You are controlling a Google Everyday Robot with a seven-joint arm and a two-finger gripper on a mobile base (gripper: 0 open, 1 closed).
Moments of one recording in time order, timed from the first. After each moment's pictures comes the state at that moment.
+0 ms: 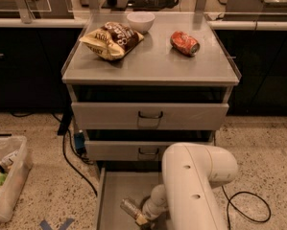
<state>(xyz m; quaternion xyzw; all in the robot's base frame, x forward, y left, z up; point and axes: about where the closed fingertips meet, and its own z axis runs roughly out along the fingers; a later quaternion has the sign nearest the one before) 0.500 -0.007 0.115 -0.44 0.88 0.18 0.10</state>
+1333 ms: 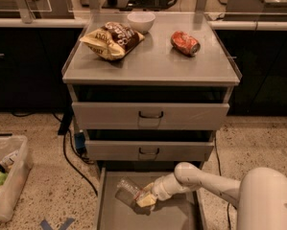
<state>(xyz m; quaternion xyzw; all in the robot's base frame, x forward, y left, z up) 0.532 -0.015 0.275 -0.49 0.77 0.35 0.21</state>
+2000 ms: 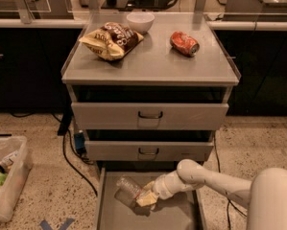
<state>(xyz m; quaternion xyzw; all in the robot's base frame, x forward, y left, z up) 0.523 -0.013 0.308 -0.49 0.76 0.36 0.21</state>
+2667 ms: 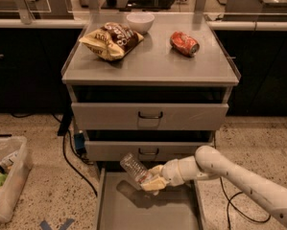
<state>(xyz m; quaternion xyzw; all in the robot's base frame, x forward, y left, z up) 0.532 -0.033 0.442 -0.48 0.72 0.41 0.29</state>
